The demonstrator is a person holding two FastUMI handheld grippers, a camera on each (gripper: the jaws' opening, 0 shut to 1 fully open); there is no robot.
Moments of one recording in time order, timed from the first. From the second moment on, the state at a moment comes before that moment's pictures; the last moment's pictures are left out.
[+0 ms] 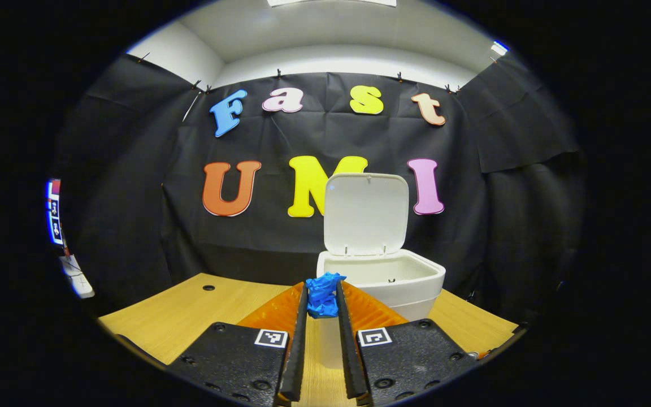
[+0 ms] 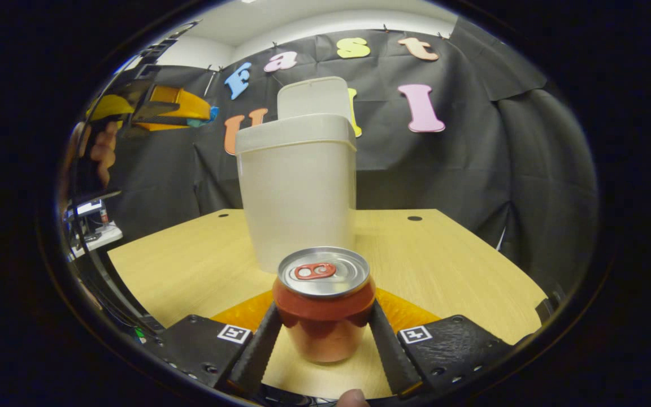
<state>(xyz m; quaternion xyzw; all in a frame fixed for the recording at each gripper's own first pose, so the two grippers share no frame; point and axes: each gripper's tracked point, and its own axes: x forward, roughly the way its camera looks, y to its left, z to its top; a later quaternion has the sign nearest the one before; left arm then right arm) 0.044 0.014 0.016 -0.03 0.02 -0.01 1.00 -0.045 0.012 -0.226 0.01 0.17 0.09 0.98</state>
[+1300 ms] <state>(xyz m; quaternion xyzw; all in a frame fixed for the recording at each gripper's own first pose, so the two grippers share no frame) 0.171 -0.046 0.023 -0.03 0.04 -0.07 1.00 -0.021 -0.018 -0.210 0.04 0.15 0.10 0.98</state>
